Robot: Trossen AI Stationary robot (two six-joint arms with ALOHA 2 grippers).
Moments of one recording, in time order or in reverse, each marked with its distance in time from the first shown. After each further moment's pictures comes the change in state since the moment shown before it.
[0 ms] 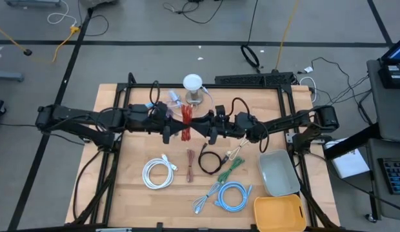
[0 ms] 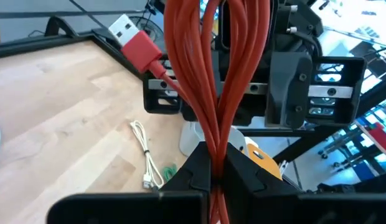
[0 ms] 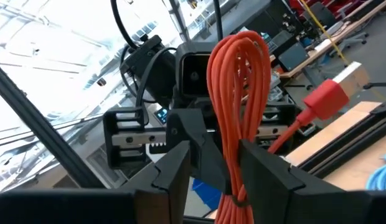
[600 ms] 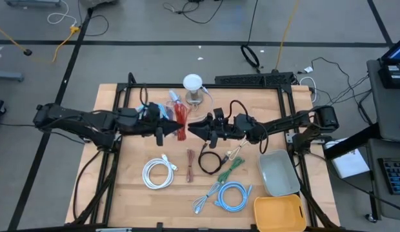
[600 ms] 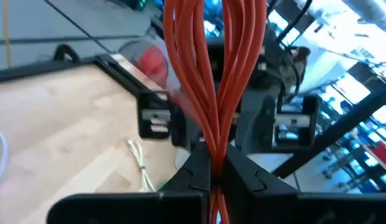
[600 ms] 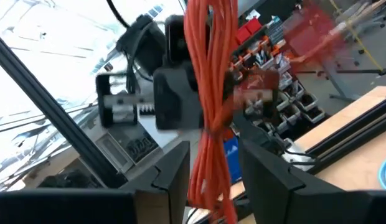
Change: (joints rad) left arm -0.100 -0.083 0.003 -0.021 -0.165 0.002; right arm 0.002 0.001 -0.001 -0.019 -0.049 -0.002
